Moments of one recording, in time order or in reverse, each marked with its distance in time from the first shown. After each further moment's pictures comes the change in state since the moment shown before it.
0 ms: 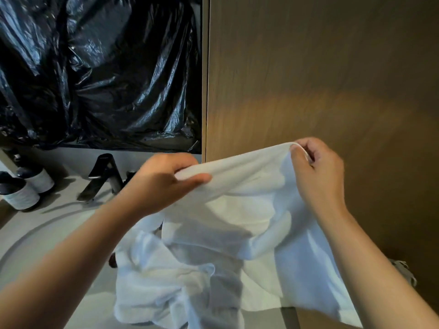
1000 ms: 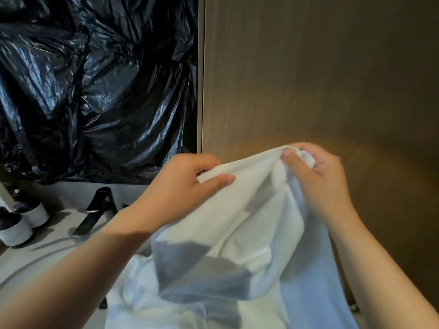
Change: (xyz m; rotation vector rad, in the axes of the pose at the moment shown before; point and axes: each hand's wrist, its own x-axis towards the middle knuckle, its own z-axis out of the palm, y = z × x) left_hand 0.031 0.065 -0.027 -0.123 0.135 0.187; right_hand 0.028 -0.051 -0.035 0.300 -0.069 -0.128
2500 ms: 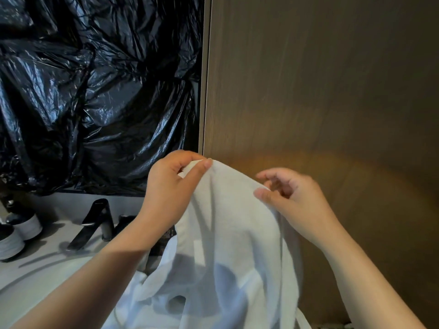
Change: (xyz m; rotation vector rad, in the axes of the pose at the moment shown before) left_hand 0.013 -0.012 0.002 -0.200 0.397 -0.151; right_hand 0.001 -0.005 0.011 -0.141 -0.283 0.063
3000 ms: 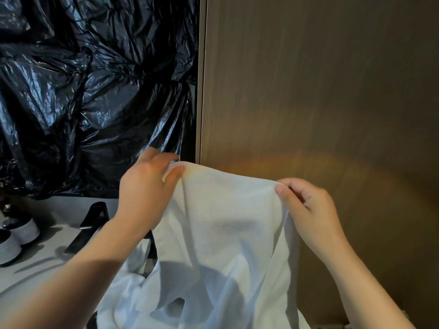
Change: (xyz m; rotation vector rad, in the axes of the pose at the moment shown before) left_hand 0.007 -0.030 -0.021 0.566 0.039 0.030; right_hand -0.018 0.016 -0.005 -0.071 0.159 -0.016
